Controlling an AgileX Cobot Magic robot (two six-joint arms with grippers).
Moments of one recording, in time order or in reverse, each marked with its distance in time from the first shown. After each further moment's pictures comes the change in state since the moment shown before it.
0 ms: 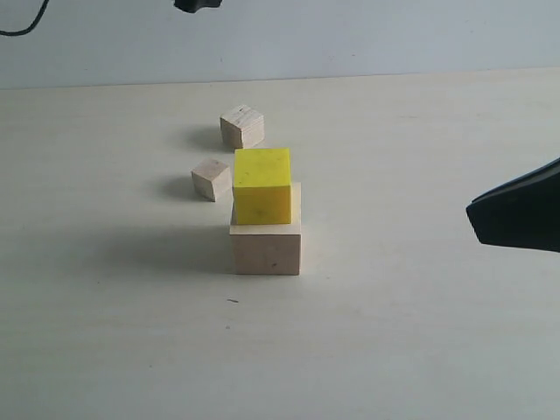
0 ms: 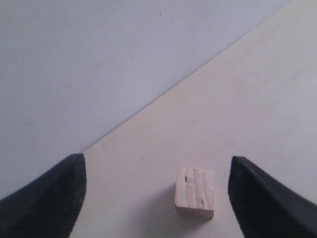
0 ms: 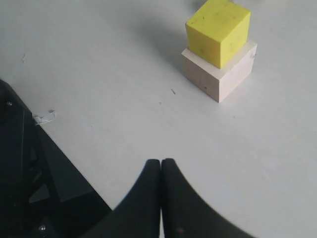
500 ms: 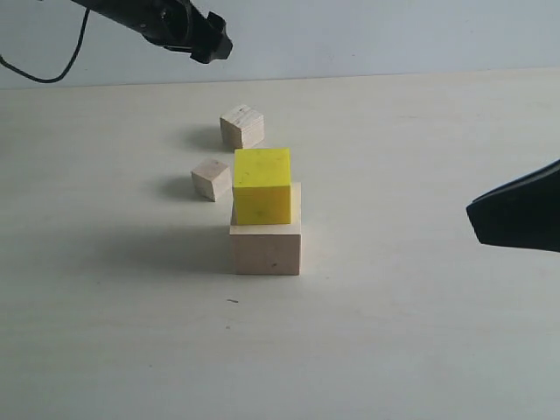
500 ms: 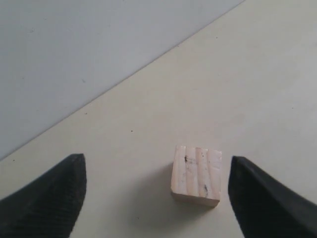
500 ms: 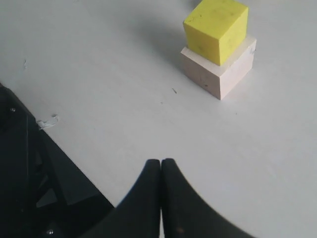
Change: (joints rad) left arm 0.009 0.140 0.000 -0.004 -0.050 -0.029; right arm 0.000 0.000 0.000 0.000 0.000 0.051
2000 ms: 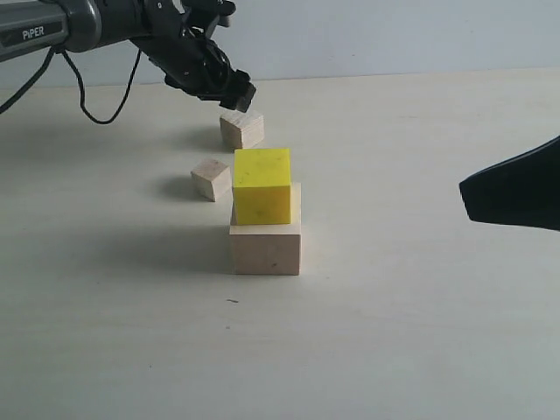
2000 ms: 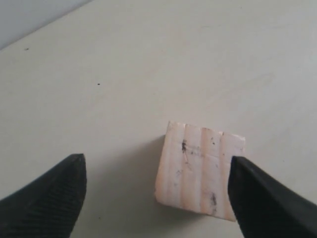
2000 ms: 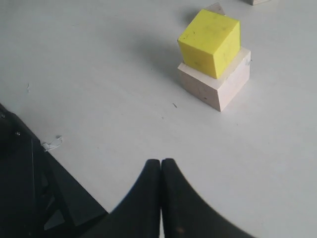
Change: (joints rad) left arm -0.013 0.347 -0.362 0.119 0.246 -0.227; right arm 0.000 0.000 0.000 0.000 -0.051 0.056
